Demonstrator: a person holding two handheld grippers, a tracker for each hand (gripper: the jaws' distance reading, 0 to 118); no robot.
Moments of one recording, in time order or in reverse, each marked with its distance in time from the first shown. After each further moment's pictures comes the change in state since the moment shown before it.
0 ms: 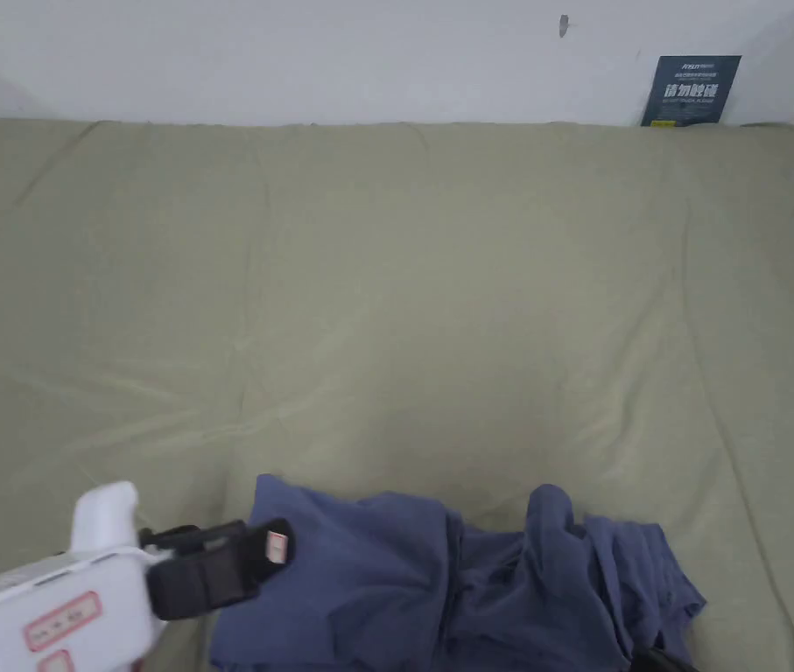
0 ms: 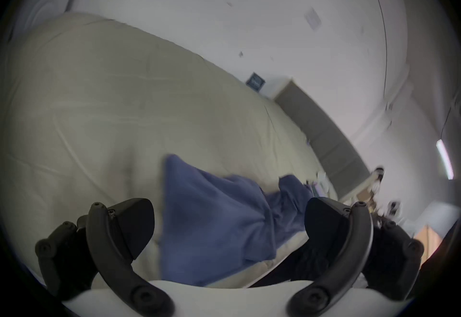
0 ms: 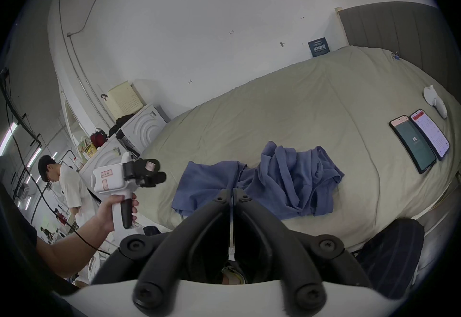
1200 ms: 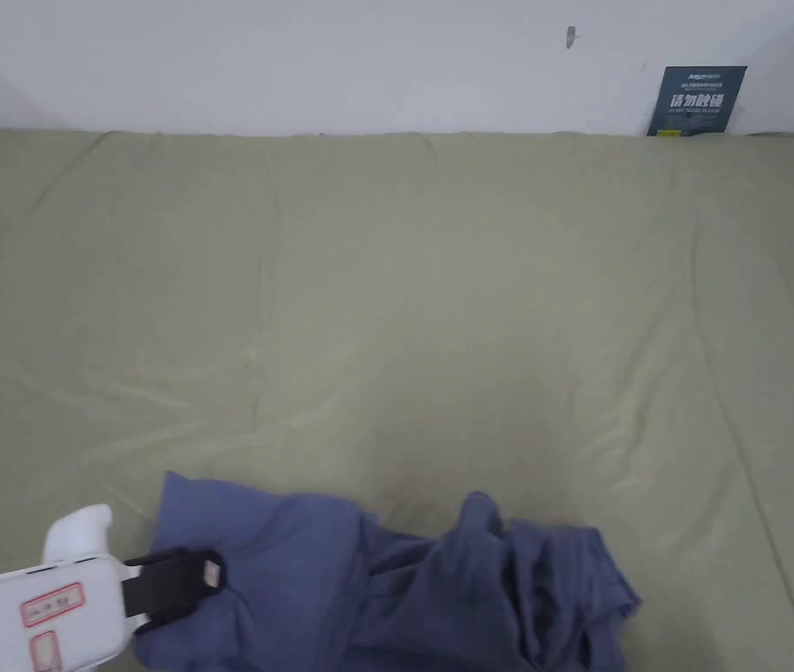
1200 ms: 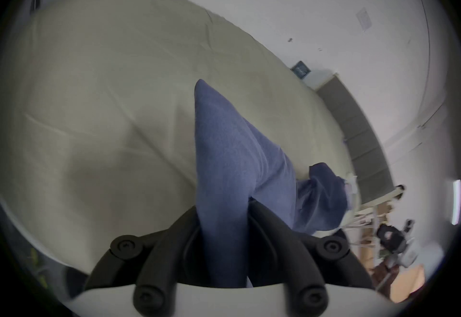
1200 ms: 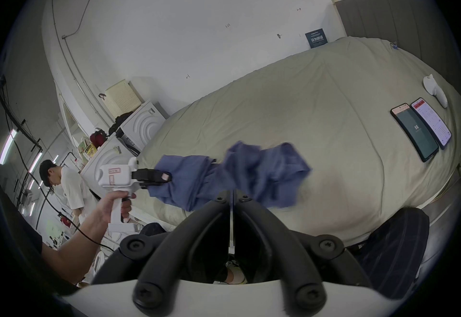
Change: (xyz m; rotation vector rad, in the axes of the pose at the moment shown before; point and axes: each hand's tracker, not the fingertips) left arm -0.024 0.012 0.014 -0.168 0.306 0.069; right arm -0.001 -0.005 -0.004 -0.040 0.003 -0.034
